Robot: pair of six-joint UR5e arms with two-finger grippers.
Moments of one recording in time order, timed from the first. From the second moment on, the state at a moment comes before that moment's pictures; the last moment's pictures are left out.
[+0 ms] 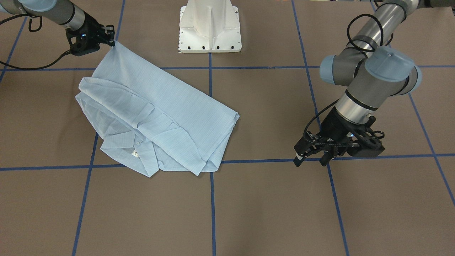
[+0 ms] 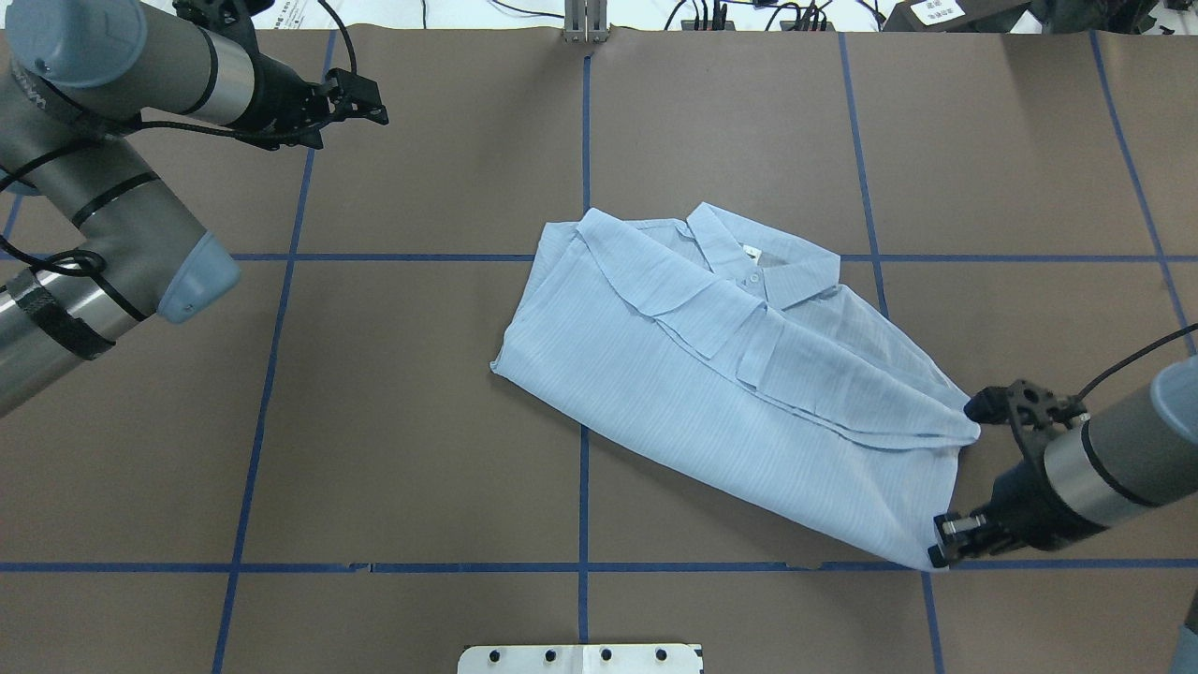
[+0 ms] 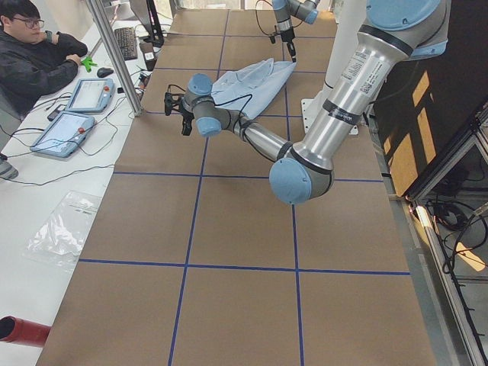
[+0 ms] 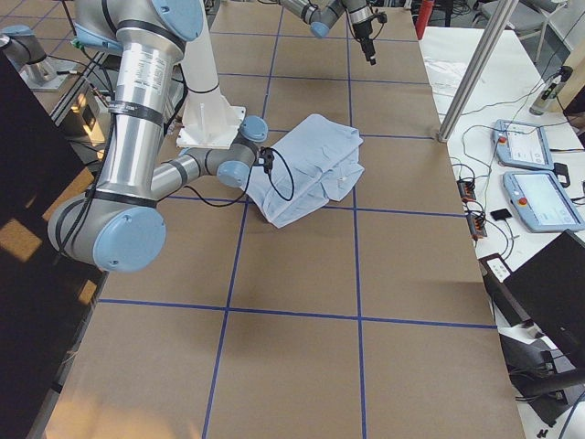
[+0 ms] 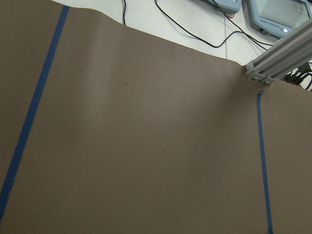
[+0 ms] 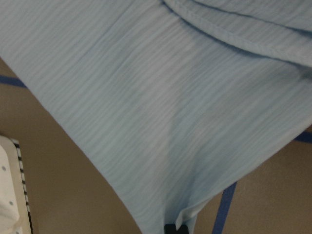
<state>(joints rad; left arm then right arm) -0.93 -2.11 -1.48 -2.28 -2.00 -1.28 0.38 -1.84 2.15 -1.01 2.27 1.19</state>
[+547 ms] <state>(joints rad) -0.91 -2.11 -1.50 -2.28 -2.01 -1.28 0.27 -1.77 2.16 -1.01 2.25 1.25</state>
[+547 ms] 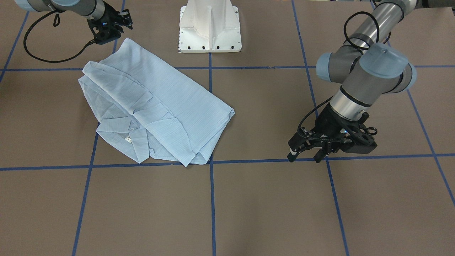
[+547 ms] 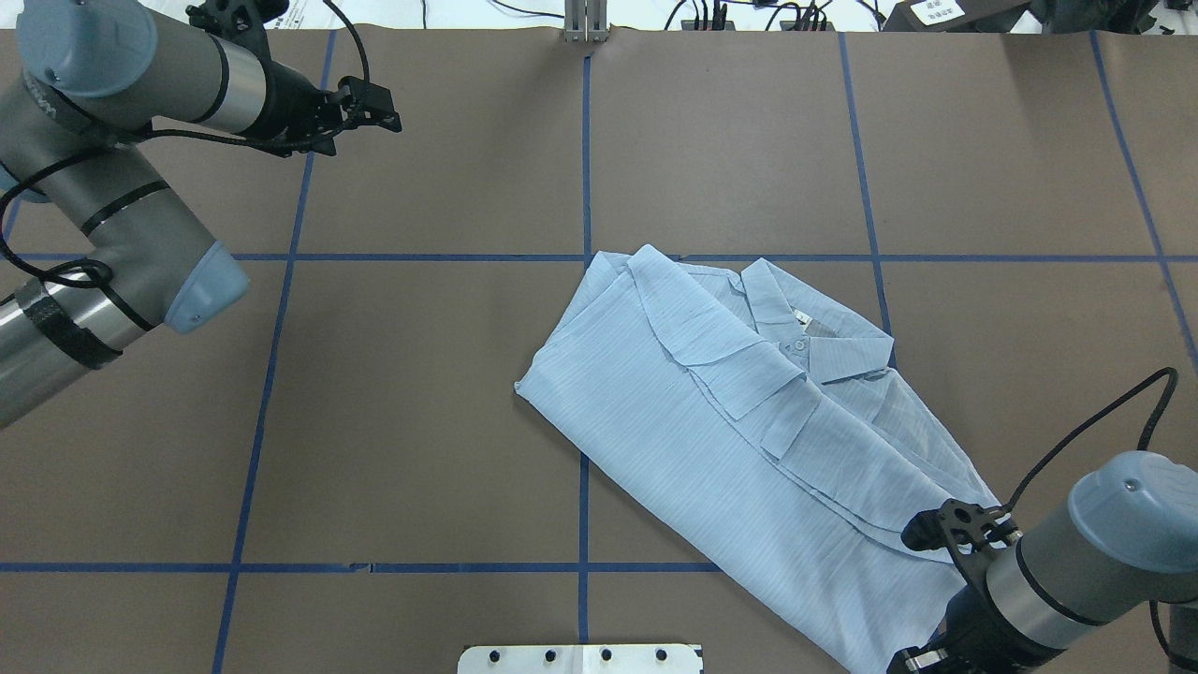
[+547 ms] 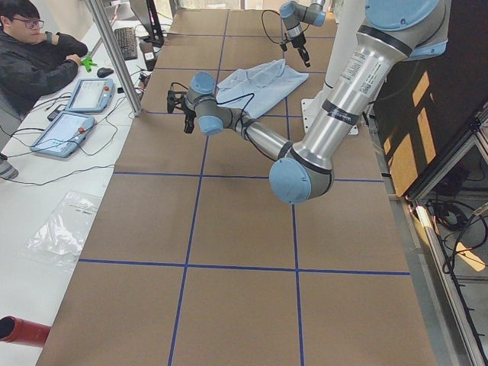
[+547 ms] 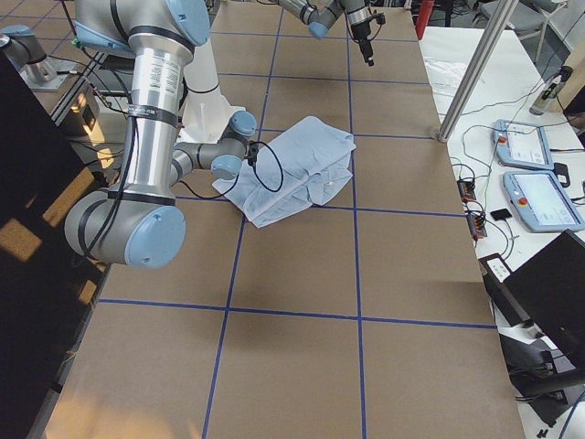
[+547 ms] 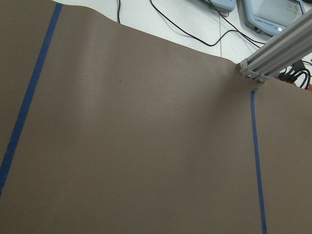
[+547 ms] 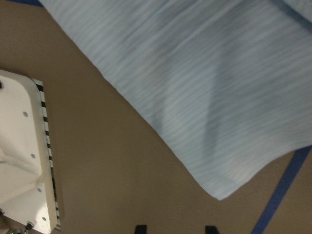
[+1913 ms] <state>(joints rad) -0.58 -2.18 -1.47 -2.29 -1.96 -1.28 0.63 -1.53 2.14 -1.01 2.03 1.24</state>
